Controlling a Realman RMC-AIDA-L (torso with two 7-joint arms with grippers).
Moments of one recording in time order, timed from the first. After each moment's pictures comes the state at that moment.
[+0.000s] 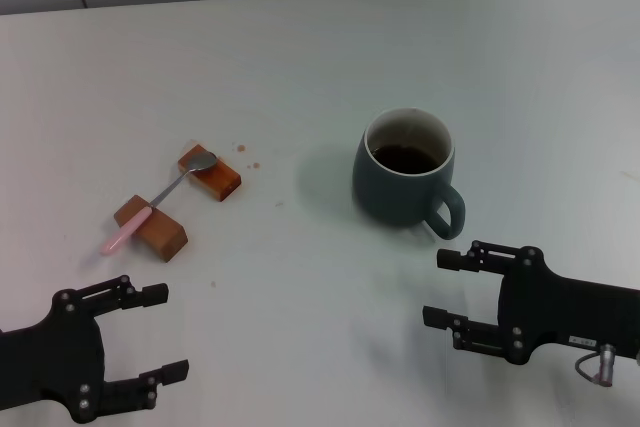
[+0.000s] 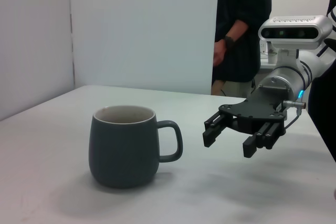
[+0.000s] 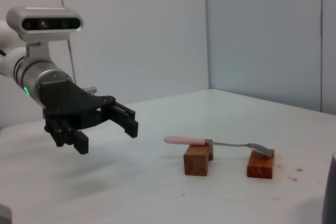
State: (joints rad) left arm -0.24 -2.06 0.59 0.61 2.10 1.84 -0.83; right arm 0.41 2.08 -0.30 -0.29 -2.30 -1.64 0.69
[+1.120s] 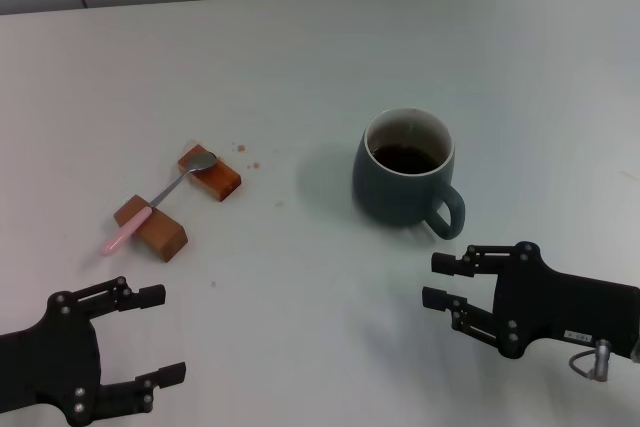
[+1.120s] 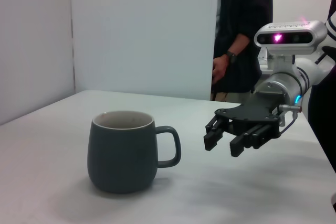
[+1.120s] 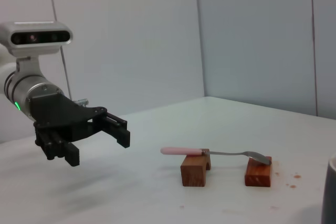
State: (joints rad) left arm -0.23 -2.06 0.58 0.61 2.10 1.86 -0.83; right arm 0.41 2.08 -0.29 -0.26 -2.29 -1.64 0.71
